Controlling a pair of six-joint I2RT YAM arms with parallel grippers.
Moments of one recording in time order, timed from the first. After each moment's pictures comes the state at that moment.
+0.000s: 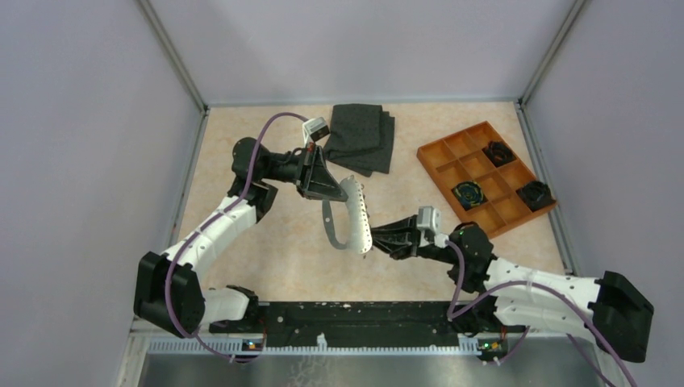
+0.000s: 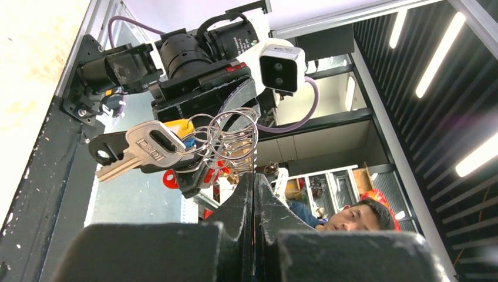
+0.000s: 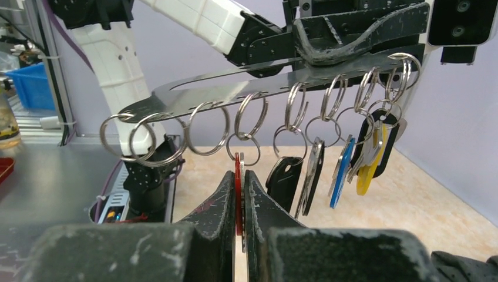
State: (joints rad) left arm -0.40 1.27 0.92 0.75 1.39 -1.70; right arm 1.02 0.90 0.34 1.00 -0.40 0.03
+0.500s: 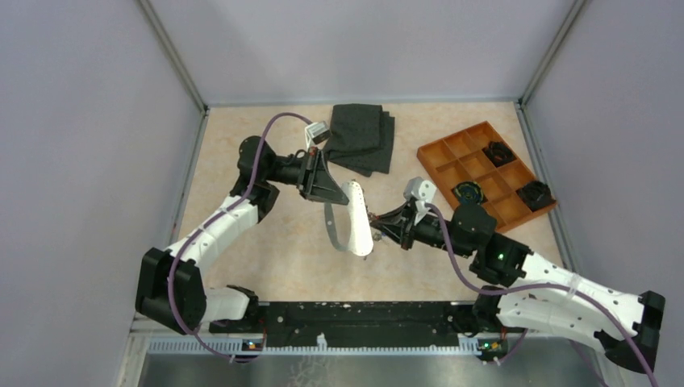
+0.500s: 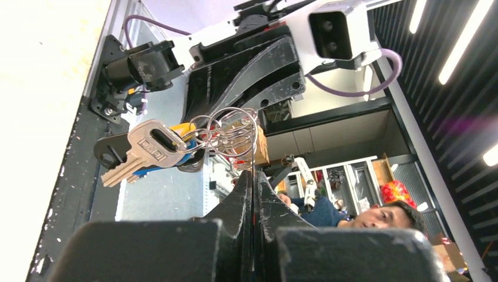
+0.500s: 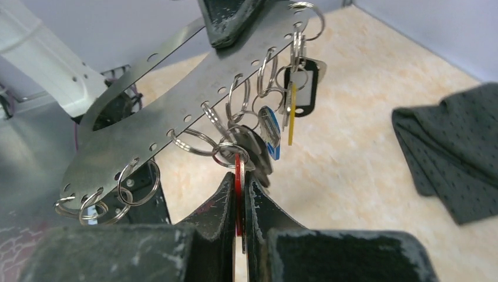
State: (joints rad) left arm -0.40 1.29 0.90 0.71 1.42 -1.56; right arm 1.03 0.75 0.65 0.11 -0.15 0.05
